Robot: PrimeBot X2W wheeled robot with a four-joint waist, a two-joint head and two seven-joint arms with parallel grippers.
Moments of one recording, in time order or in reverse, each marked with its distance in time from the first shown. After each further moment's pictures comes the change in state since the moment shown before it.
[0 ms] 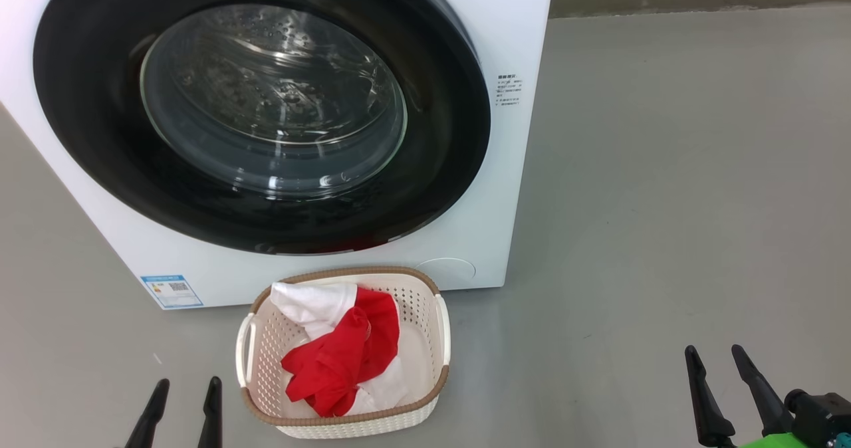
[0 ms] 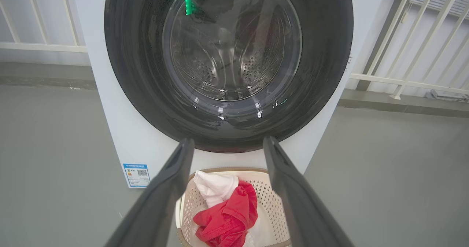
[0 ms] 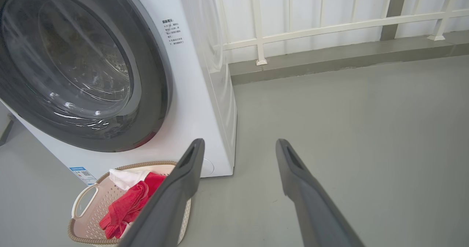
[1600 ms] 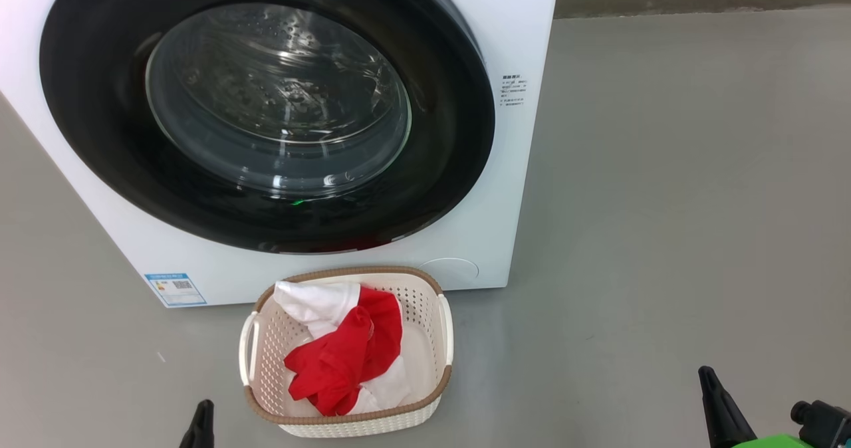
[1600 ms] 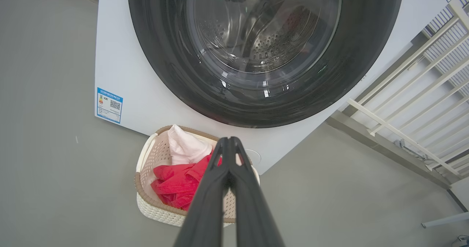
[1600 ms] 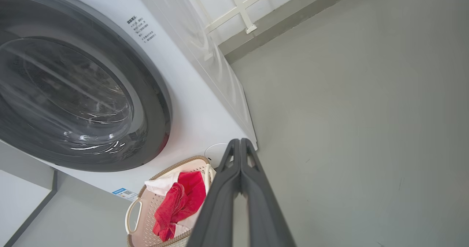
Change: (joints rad) left arm -0.013 -0.047 -0.015 0.094 -0.330 0.001 0.100; right arm -0.008 0.044 -0.006 0.068 0.310 0.000 0.098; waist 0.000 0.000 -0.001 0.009
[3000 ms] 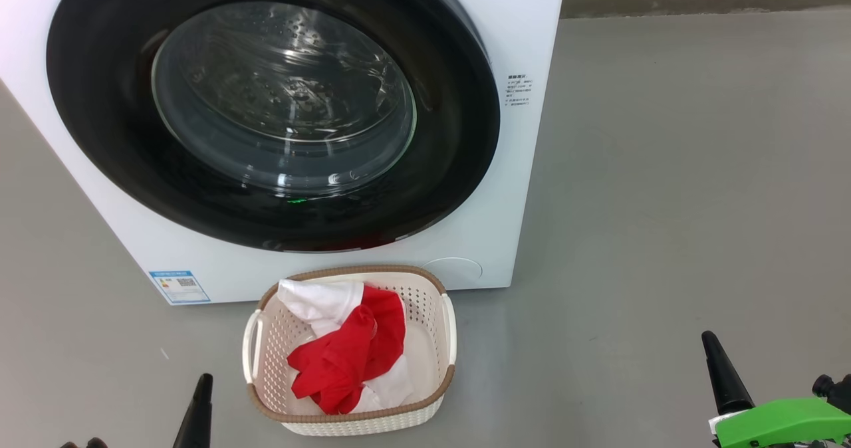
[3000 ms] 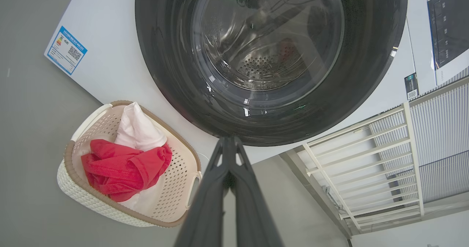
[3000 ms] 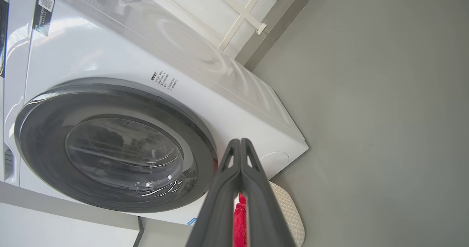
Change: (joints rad) left arm -0.072 -0.013 0.016 0.007 -0.436 0.000 0.119; right arm -0.070 0.004 -0.024 -0.037 0.403 0.000 0.117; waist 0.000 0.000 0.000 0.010
